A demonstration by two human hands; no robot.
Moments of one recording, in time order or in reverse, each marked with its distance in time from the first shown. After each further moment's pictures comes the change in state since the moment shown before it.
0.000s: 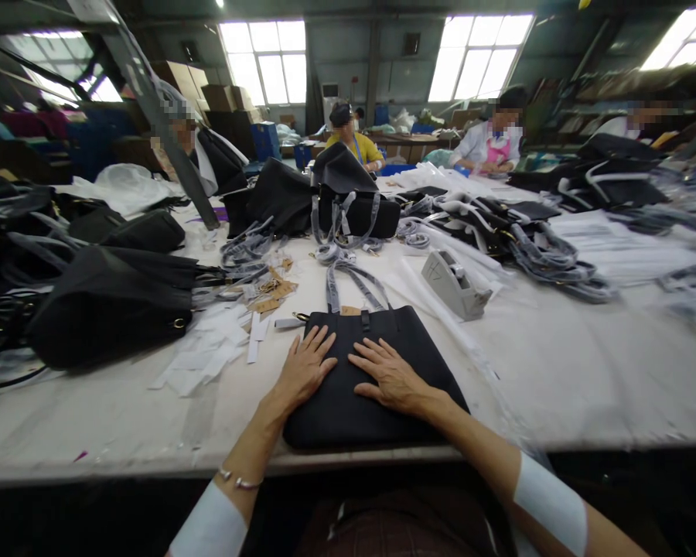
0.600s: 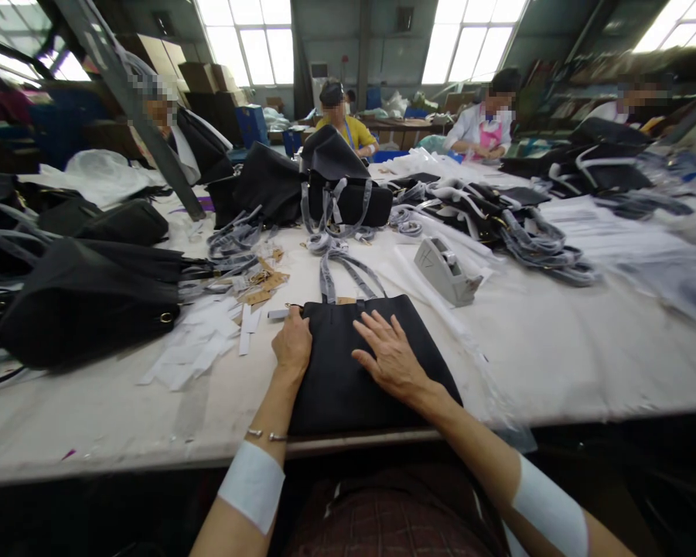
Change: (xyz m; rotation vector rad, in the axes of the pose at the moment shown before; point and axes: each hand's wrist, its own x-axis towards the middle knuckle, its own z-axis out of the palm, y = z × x) left_hand 0.036 0.019 -0.009 0.061 0.232 -0.627; right_hand -0.004 -0.018 -0.017 -0.054 0.269 0.189
